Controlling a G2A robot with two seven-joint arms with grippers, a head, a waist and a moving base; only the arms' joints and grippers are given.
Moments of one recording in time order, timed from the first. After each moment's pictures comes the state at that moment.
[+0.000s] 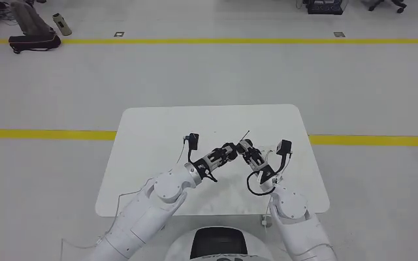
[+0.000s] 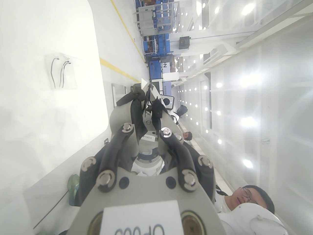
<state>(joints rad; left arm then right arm) 1.37 -1.24 -0.90 -1.56 -0.27 -0.09 -0.33 -1.70 -1.44 1.35 -1.59 0.00 -0.34 0.31</state>
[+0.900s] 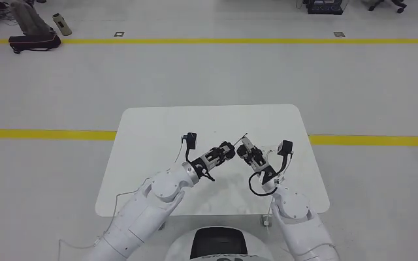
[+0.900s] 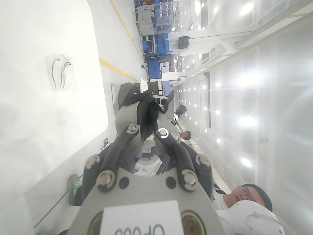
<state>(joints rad) 1.37 -1.23 -0.93 -1.56 -0.28 -0.11 -0.36 -1.69 -1.42 1.35 -1.58 0.05 -0.34 0.34</state>
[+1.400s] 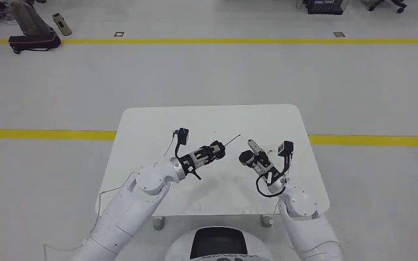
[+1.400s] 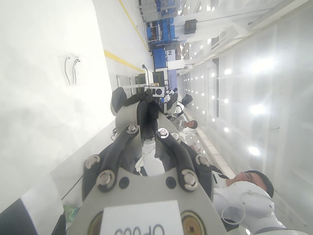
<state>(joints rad) 1.38 -1.19 -1.04 -1.58 -0.26 -0.08 -0.55 -1.68 -1.40 1.40 -1.53 0.19 -0.34 0.52</state>
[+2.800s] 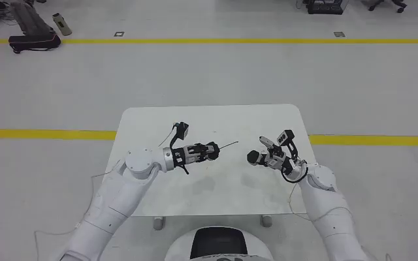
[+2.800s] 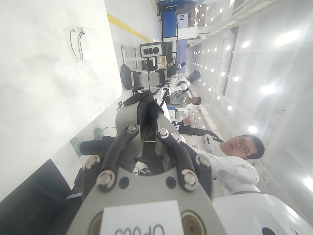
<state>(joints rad) 1.24 -1.16 -1.07 -1.44 -0.31 -0.04 -0.88 -1.37 -1.33 1.52 -1.09 0.46 -0.23 1.20</state>
